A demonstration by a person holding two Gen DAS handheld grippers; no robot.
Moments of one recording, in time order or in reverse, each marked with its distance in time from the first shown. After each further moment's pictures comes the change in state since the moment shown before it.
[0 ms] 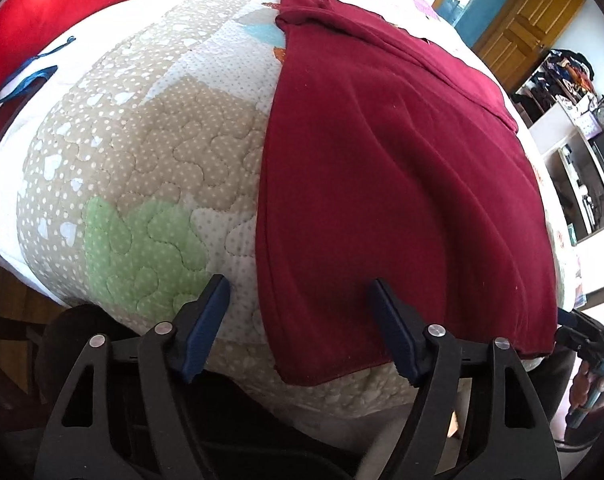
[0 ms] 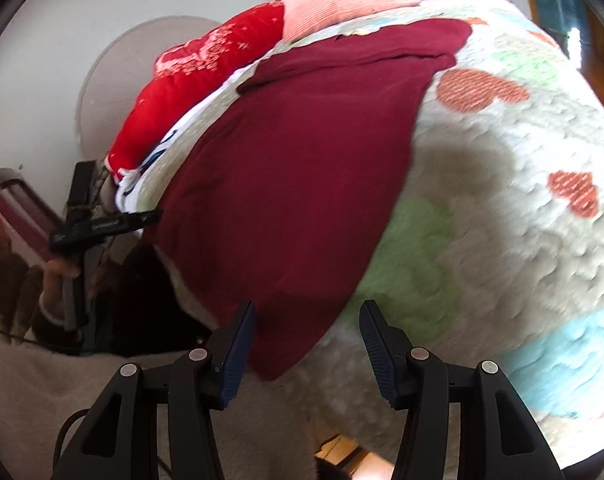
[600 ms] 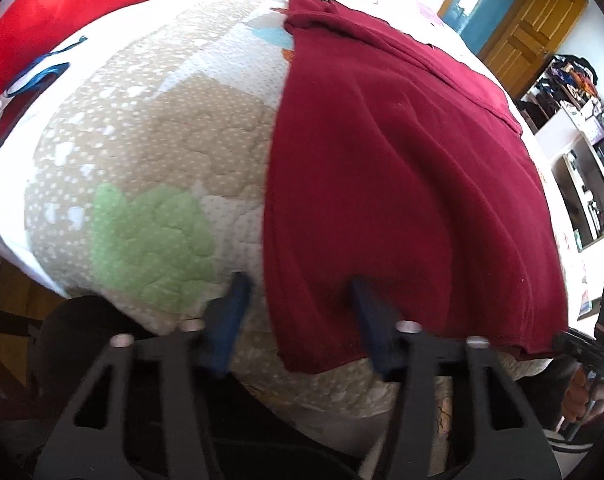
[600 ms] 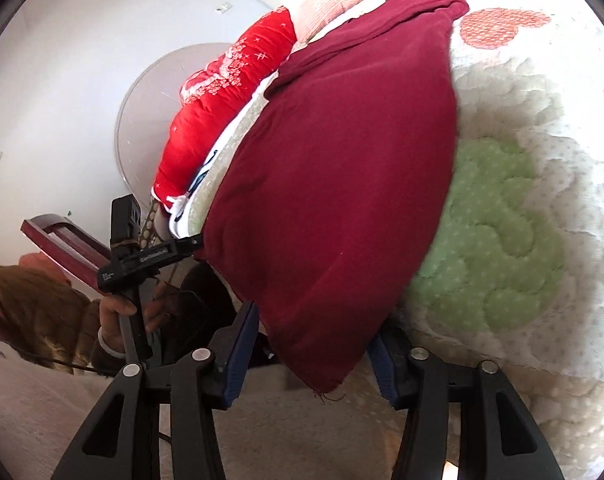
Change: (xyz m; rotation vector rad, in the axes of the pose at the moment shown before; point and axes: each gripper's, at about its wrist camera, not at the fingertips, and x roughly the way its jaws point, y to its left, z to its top) left arm -0.005 0.004 -0.012 -0.023 -0.044 0.021; right arm 0.026 0.000 0.001 0.142 -0.031 0.251
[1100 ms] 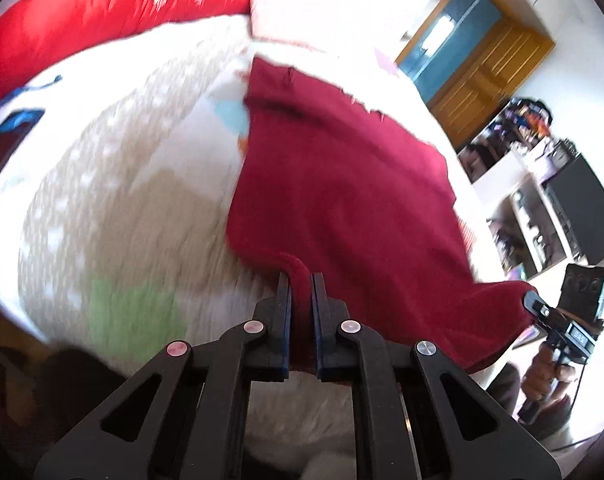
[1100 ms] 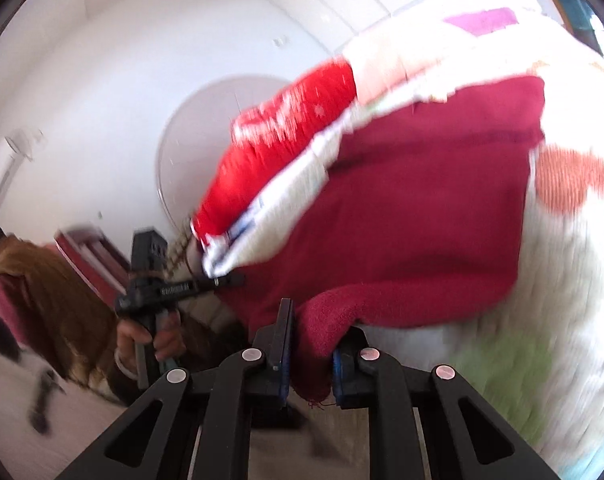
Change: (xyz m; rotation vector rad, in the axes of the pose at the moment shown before) left arm -0.052 -0.001 0.060 -0.035 -0.139 -0.216; right arm -0.034 0.035 0.075 -0.155 -0.193 0.094
